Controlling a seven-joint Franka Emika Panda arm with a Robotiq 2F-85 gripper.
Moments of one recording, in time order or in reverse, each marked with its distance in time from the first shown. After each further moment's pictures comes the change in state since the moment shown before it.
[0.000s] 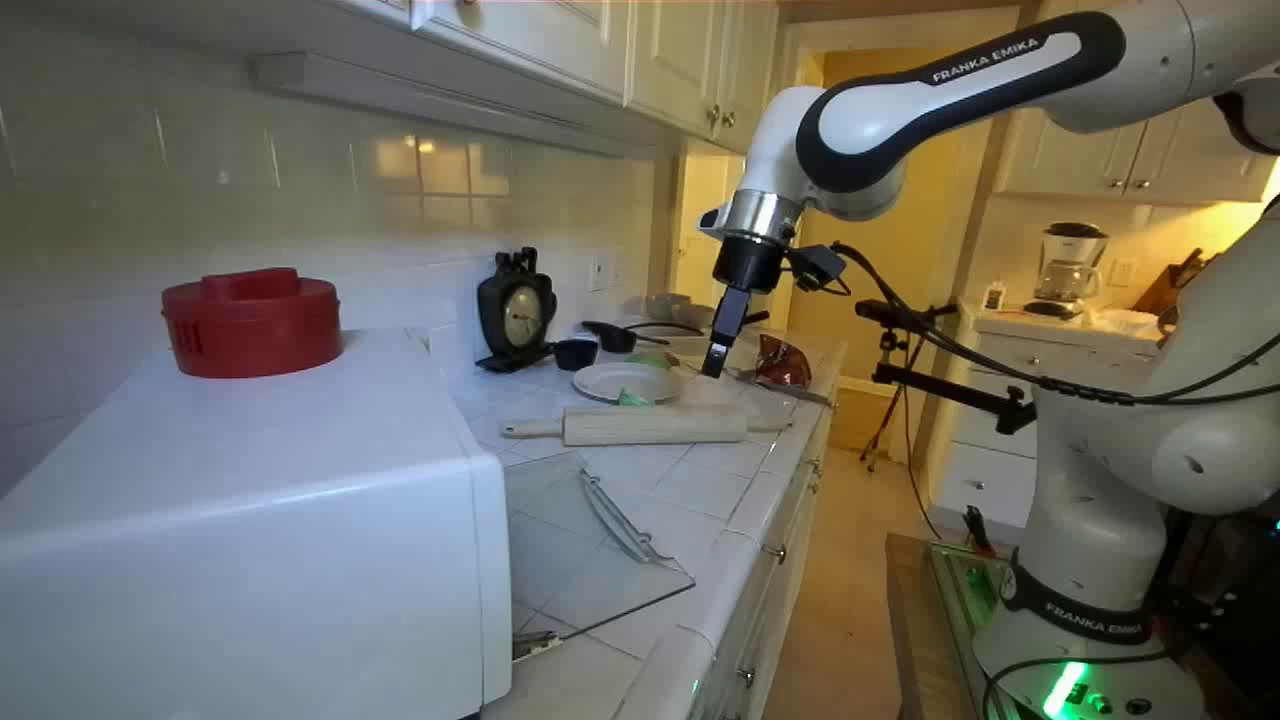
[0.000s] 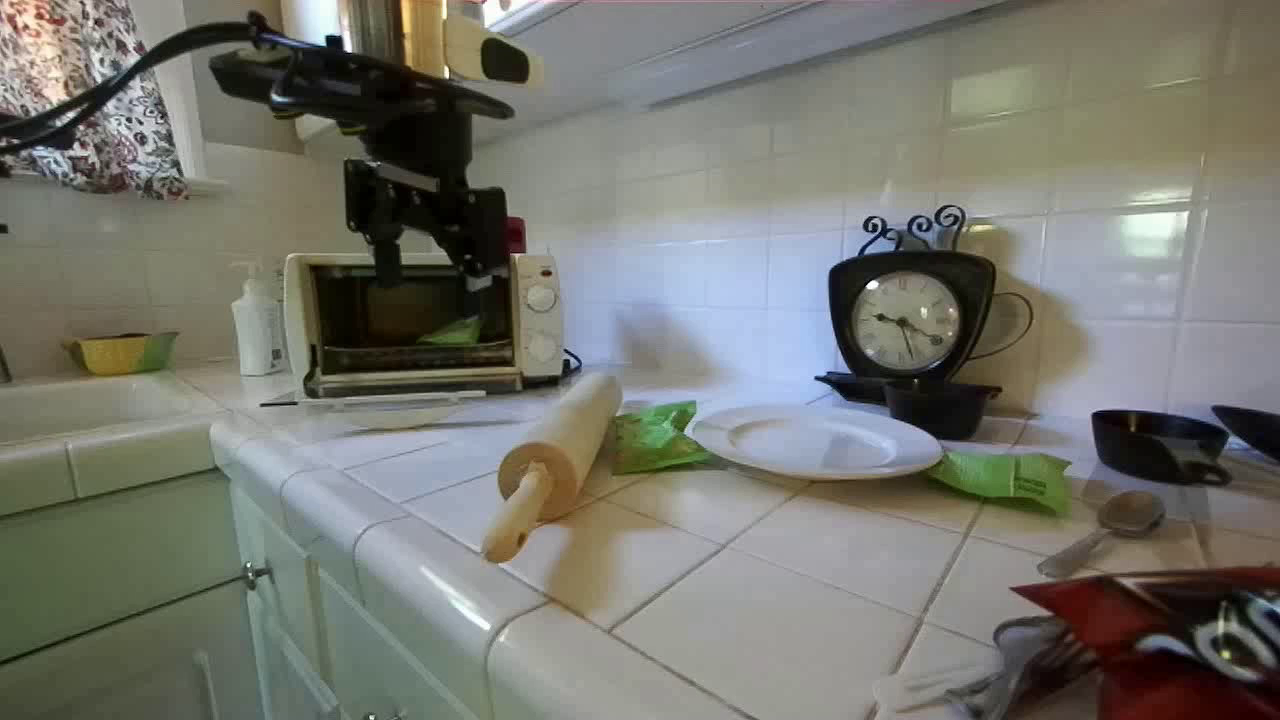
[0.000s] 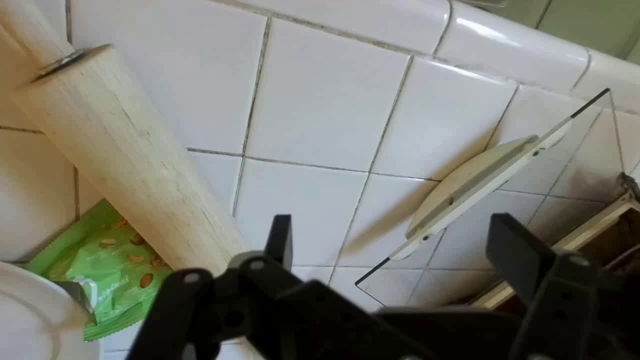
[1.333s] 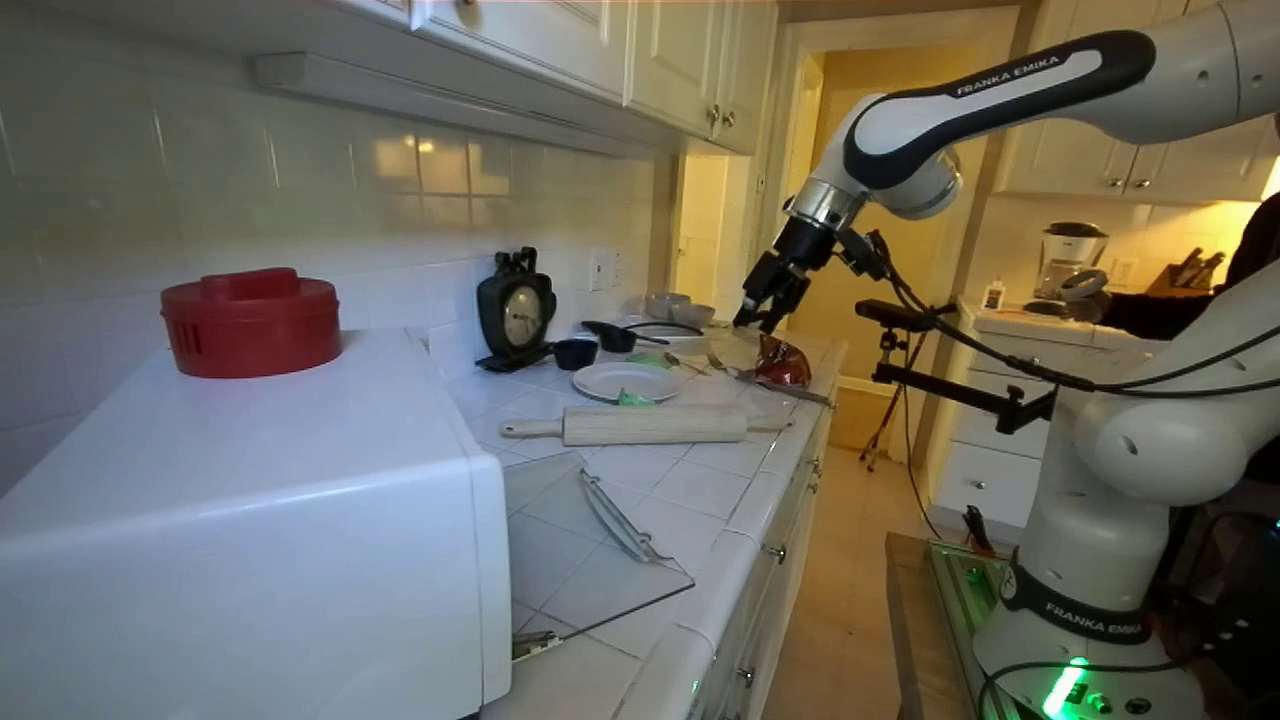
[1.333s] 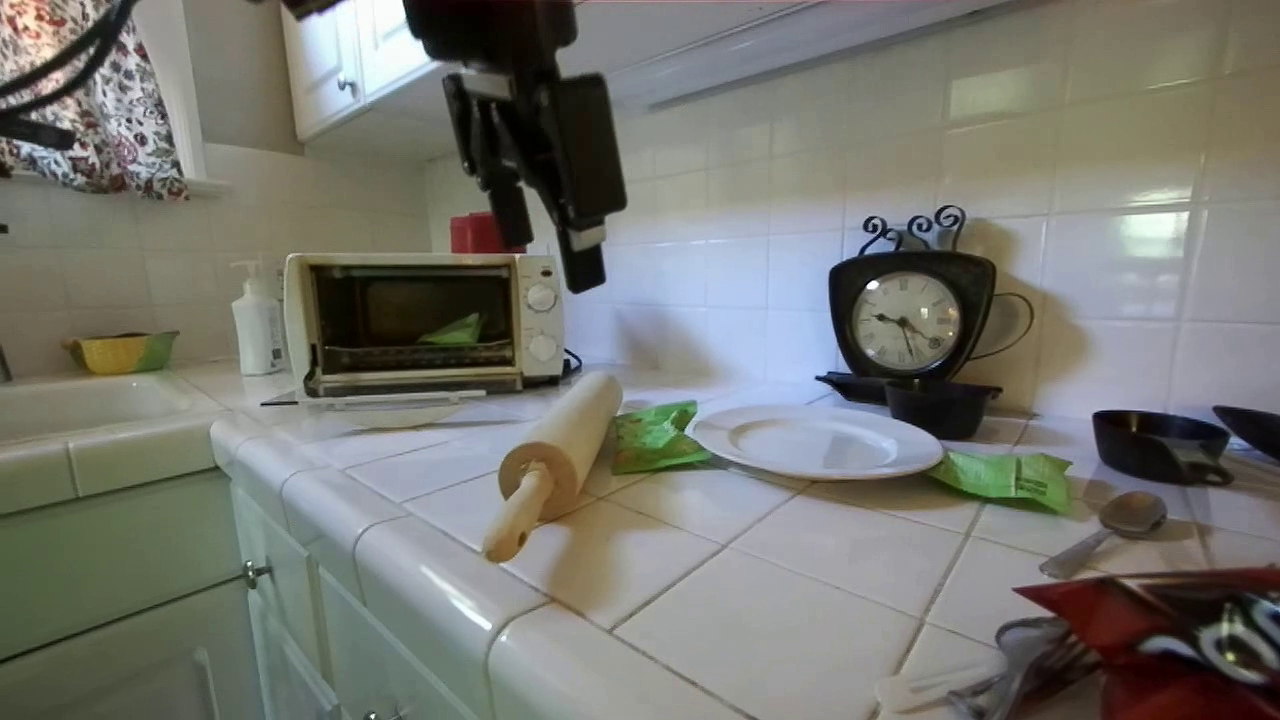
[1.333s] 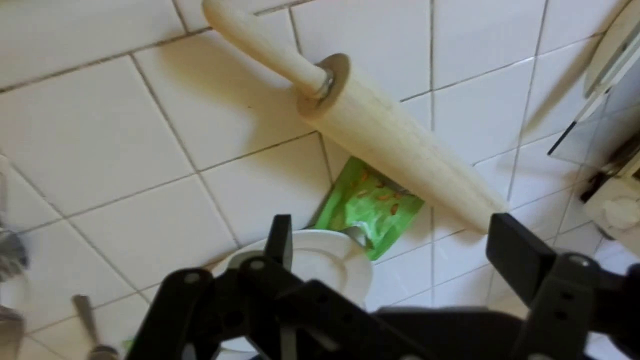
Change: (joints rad) arm -0.334 -0.140 -0.071 -0.079 -0.027 0.088 0.128
